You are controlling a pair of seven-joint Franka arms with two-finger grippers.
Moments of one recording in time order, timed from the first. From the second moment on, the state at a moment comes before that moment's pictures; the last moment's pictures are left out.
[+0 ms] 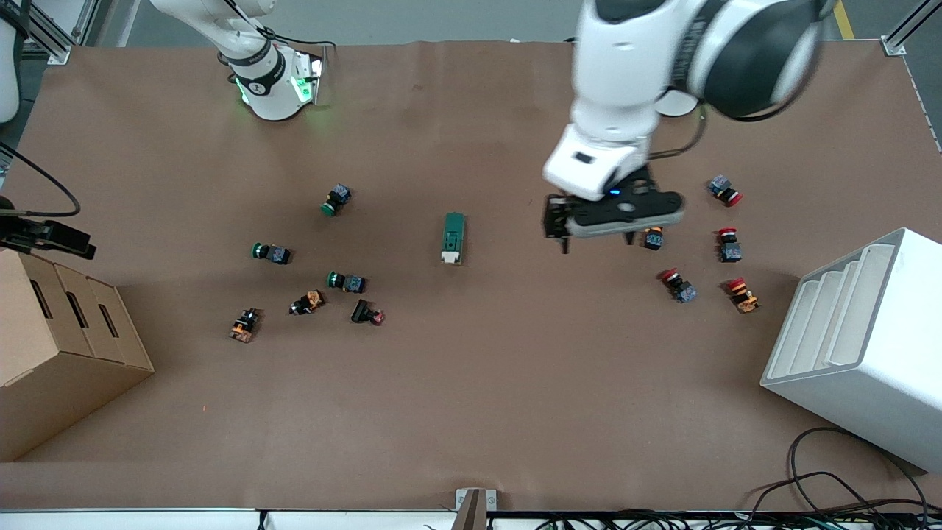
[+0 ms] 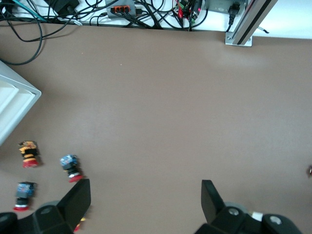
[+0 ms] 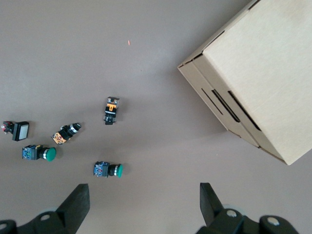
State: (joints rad) left arm 0.07 0.30 -0.76 -1.42 0.42 1.80 -0.79; right arm -0.02 0.19 -0.10 -1.43 -0.04 1.59 -0.03
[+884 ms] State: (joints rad) left arm -0.02 -0.05 -0.10 -1.60 0.03 1.61 0.06; right arm -0.02 -0.04 -0.08 -1.56 -0.03 1.44 -0.04
